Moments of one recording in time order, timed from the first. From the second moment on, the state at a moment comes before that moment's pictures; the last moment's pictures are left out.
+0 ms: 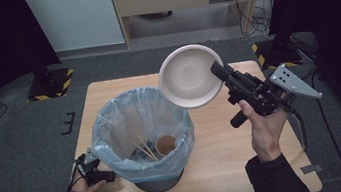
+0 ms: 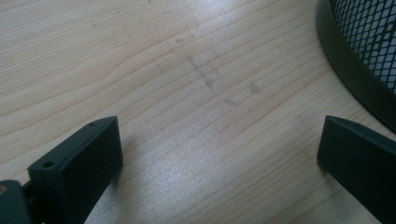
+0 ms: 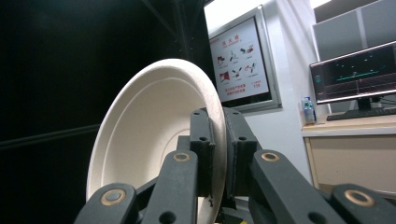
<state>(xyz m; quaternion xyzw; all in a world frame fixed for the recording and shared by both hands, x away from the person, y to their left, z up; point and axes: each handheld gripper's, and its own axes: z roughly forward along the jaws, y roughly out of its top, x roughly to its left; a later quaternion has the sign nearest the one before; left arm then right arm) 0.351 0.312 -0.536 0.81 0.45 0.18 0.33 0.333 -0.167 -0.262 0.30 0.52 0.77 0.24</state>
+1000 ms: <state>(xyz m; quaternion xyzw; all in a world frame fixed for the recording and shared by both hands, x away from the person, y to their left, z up) 0.351 0.312 -0.536 0.81 0.45 0.18 0.33 0.347 -0.106 -0.283 0.27 0.62 0.72 0.15</state>
